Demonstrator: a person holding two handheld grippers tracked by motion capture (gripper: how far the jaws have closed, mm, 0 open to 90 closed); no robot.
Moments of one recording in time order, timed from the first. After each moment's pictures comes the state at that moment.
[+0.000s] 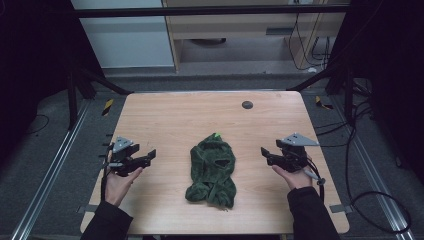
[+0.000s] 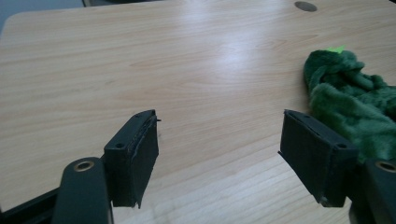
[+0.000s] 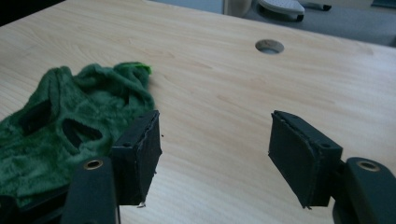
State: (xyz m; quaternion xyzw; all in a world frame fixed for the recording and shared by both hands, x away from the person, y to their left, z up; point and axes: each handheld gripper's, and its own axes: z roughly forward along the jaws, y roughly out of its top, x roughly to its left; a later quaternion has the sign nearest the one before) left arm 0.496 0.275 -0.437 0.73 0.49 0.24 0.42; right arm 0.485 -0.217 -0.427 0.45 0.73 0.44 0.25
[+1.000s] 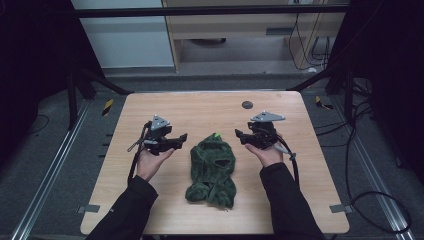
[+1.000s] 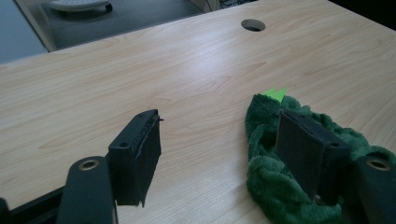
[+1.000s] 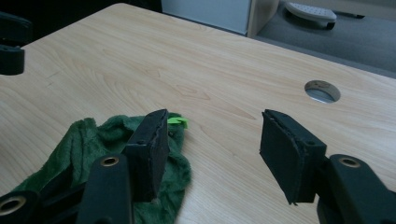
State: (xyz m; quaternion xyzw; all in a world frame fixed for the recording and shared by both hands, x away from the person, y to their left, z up) left arm 0.548 0.187 -0.413 0.77 0.42 0.22 0.43; right arm 0.547 -0.145 -0.405 0.42 0.76 0.45 0.23
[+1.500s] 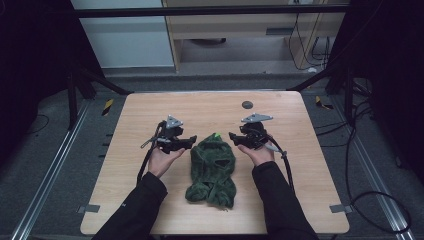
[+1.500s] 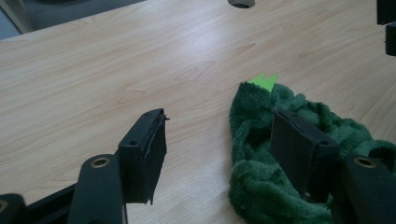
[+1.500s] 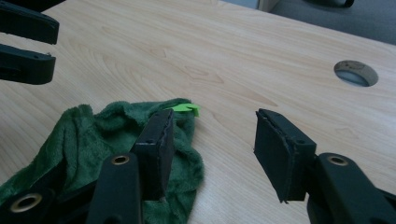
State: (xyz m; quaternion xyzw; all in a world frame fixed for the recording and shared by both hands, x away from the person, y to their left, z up) left arm 0.563 0.158 -0.431 0.79 0.41 0.20 0.40; right arm 0.562 -0.127 -0.427 0.43 0.77 0.42 0.20
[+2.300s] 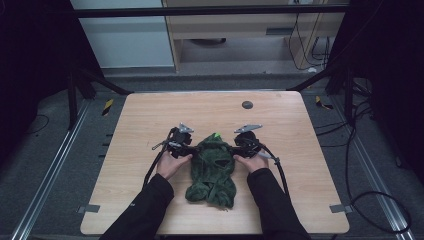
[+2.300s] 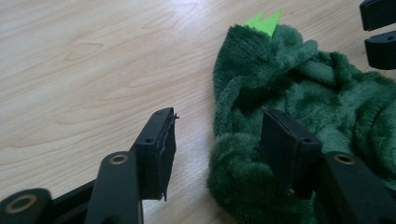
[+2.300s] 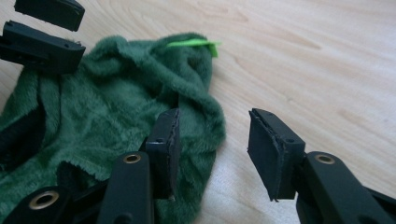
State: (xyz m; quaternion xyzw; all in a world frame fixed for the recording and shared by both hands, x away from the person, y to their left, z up) left arm 0.573 0.138 -0.469 0.83 0.41 0.15 0.34; right arm 0.564 -0.113 -0.473 0.43 0.80 0.37 0.16
